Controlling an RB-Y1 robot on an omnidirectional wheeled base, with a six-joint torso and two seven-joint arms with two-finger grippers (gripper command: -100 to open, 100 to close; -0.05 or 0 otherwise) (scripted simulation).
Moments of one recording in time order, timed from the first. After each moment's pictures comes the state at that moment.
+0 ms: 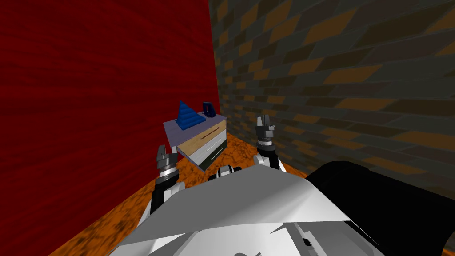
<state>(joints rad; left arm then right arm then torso) 0.45 0.16 0.09 -1.91 0.20 -0.62 -0.04 0.51 0.01 -0.02 -2.37 0.04 -0.62 0.03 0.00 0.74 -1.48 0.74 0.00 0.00</state>
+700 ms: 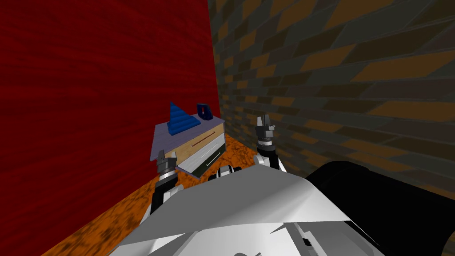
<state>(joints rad) 0.43 0.17 0.13 -1.75 0.25 -0.62 -0.01 0.51 0.01 -0.02 -2.37 0.04 -0.62 0.03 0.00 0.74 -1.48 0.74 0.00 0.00</state>
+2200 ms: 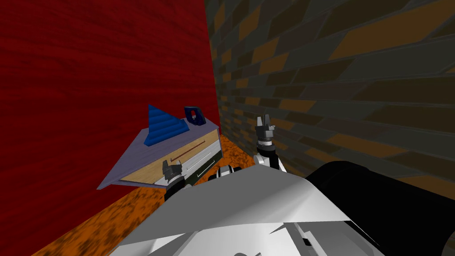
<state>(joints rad) 0.39 -0.03 0.21 -1.56 0.34 -0.59 0.04 0.51 0.01 -0.02 -2.37 0.04 -0.62 0.03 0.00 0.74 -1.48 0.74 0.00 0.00</state>
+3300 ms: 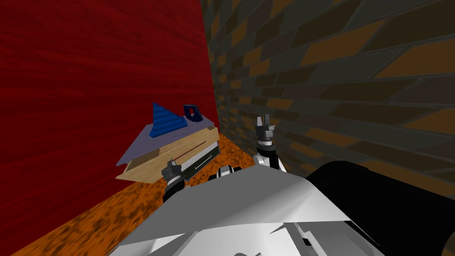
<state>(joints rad) 0.43 -0.03 0.20 -1.60 0.34 -0.58 0.04 0.51 0.01 -0.02 -2.37 0.04 -0.62 0.03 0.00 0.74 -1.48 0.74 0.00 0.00</state>
